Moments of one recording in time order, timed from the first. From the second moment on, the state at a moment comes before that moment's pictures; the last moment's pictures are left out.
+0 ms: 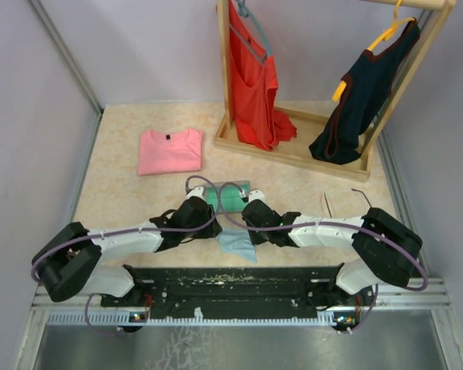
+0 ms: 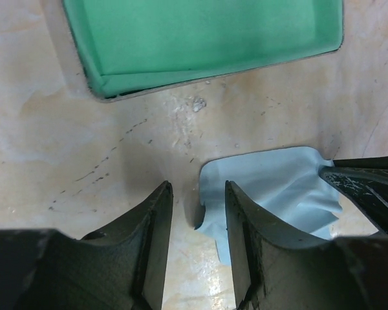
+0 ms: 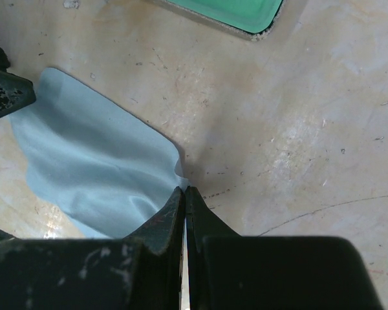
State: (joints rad) left arm -0.86 1.32 0.48 0.05 -0.16 -0.78; right arm 0.99 1.44 0.65 -0.17 0.20 0.53
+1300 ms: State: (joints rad) left arm -1.01 1.08 0.33 -0.02 -0.19 -0.93; right arm 0.99 1.44 0.65 -0.17 0.20 0.51
